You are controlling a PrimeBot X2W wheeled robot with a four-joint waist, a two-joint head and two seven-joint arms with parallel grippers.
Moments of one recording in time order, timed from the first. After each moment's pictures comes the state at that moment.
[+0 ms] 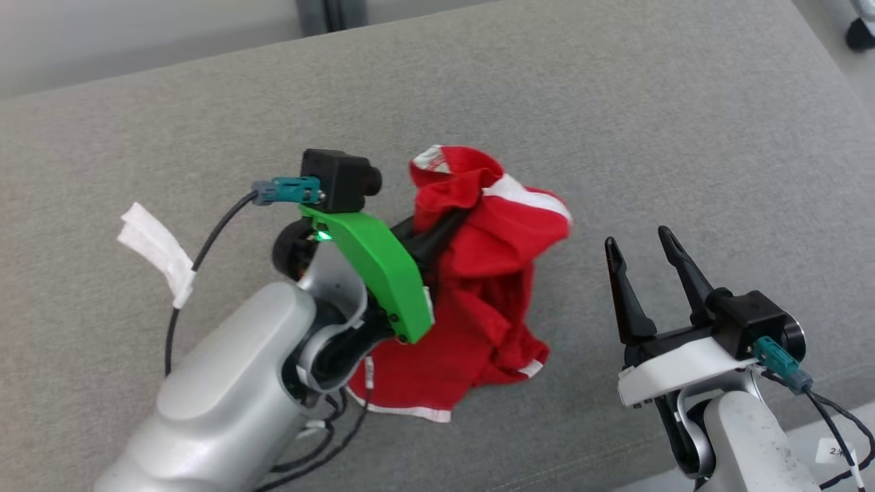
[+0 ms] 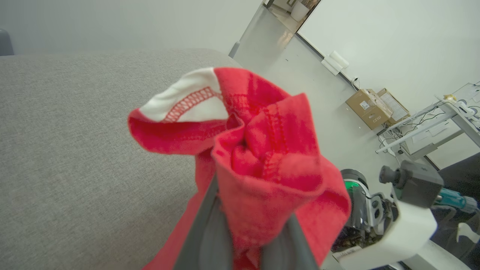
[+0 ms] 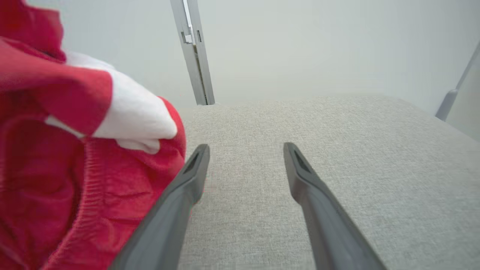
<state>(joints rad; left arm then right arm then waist) -0.68 0.26 -0.80 0.10 -1.07 0.02 0.24 -0.18 -0.05 0.11 0.19 0.13 0.13 -0.26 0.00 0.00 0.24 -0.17</state>
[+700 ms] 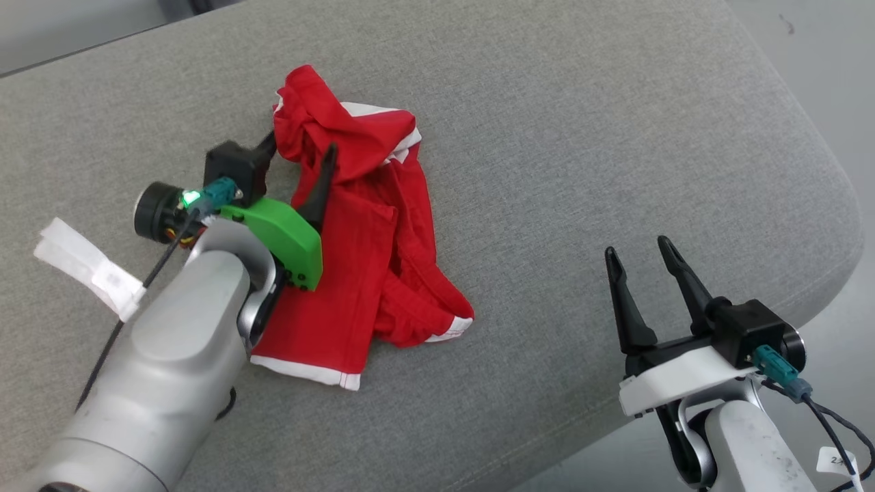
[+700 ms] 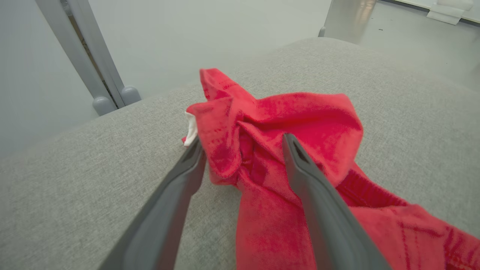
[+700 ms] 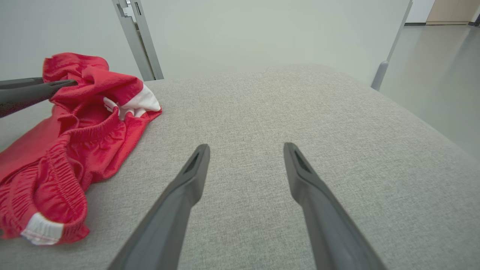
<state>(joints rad) -0.88 0.25 -0.84 0.81 -0.69 -0.02 -0.25 -0.16 -0.05 0.11 0.19 0.14 0.13 -0.26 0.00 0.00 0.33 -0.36</state>
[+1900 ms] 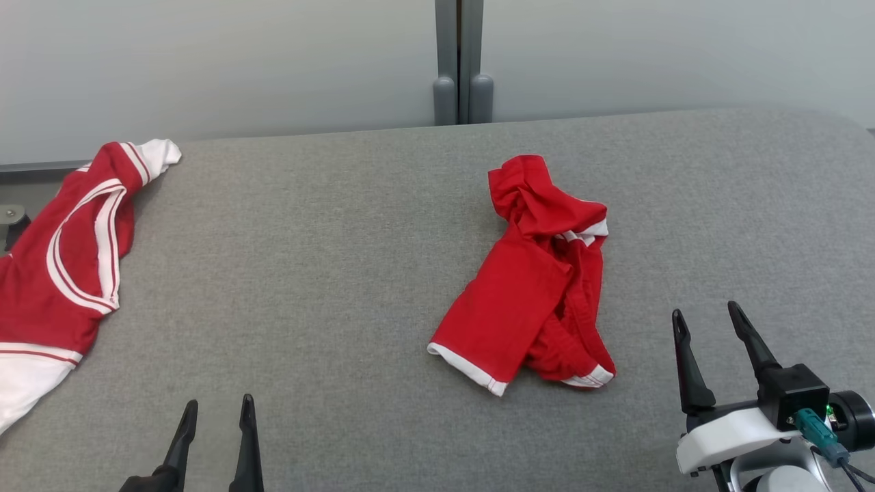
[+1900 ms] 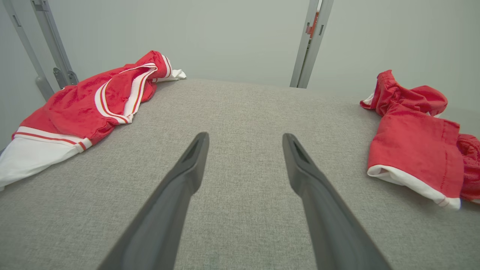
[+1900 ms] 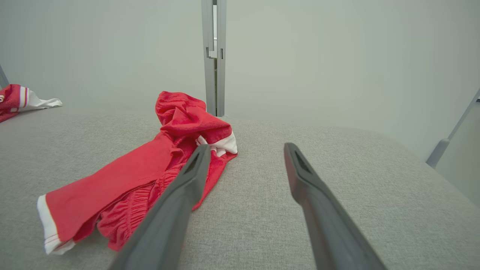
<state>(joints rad) 0.17 0.08 -0.05 0.11 -0.24 -0.06 -0.26 0.02 -0.05 -0.06 0.15 -0.03 0.13 -0.26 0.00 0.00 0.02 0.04</state>
